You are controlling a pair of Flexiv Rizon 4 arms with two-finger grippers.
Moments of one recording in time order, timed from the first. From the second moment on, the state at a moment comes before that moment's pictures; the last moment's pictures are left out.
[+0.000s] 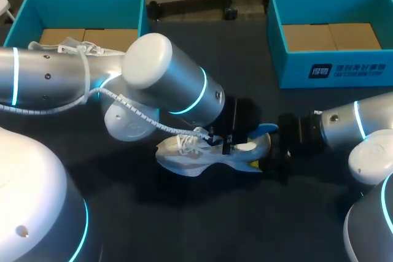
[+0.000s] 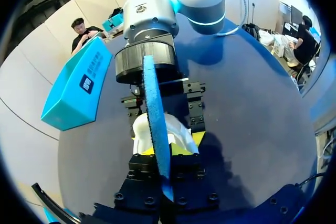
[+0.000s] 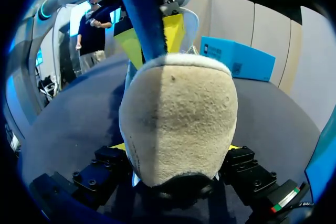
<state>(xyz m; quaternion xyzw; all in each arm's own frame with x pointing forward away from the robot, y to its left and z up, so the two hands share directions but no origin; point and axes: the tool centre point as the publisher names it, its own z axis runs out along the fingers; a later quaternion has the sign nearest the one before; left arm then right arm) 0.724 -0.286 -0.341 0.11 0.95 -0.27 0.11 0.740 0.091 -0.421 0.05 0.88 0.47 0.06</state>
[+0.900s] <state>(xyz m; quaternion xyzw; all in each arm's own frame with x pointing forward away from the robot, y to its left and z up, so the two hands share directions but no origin) 0.722 -0.301 -0.254 0.10 0.94 -0.33 0.08 0.740 0.091 -0.421 0.05 0.88 0.47 0.06</state>
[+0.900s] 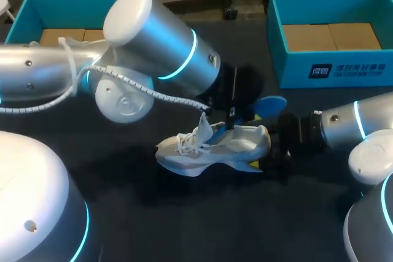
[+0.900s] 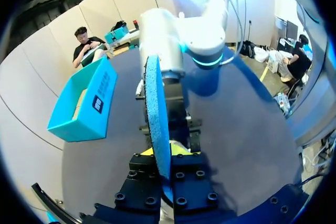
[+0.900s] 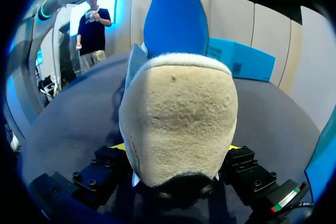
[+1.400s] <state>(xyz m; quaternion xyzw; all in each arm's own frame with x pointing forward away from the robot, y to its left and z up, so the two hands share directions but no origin) 0.717 -0.322 -0.208 0.07 0.94 -0.33 0.00 0.740 0.091 -0.421 0.05 0.88 0.47 0.06</state>
